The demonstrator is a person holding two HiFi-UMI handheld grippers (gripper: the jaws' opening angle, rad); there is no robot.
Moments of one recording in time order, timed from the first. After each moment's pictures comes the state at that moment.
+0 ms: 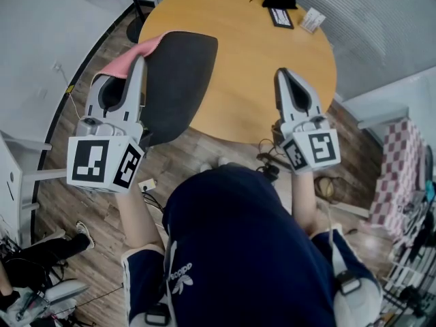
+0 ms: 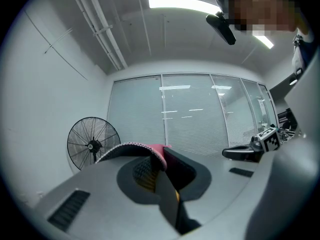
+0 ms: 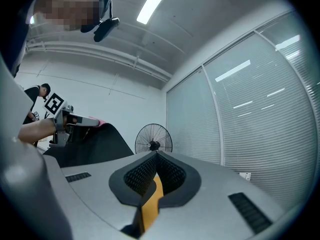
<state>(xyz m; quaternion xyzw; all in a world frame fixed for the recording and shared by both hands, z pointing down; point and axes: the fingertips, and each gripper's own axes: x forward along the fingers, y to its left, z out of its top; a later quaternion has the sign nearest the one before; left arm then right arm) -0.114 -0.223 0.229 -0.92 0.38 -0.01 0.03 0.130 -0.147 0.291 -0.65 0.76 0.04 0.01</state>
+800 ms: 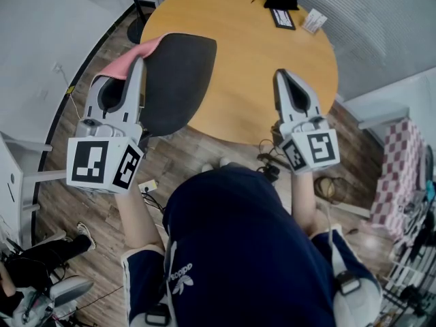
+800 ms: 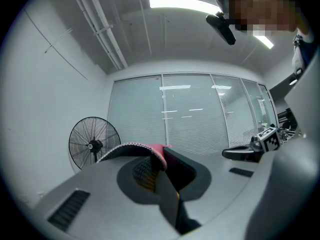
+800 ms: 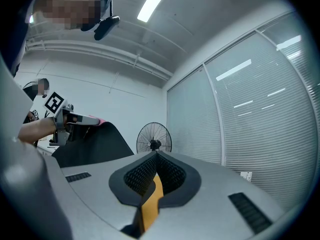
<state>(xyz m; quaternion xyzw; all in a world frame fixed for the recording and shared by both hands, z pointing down) -0.120 -0.229 0.230 -0.92 0.38 -0.01 0.03 0.122 -0.152 0.293 -0.65 0.76 0.04 0.01</state>
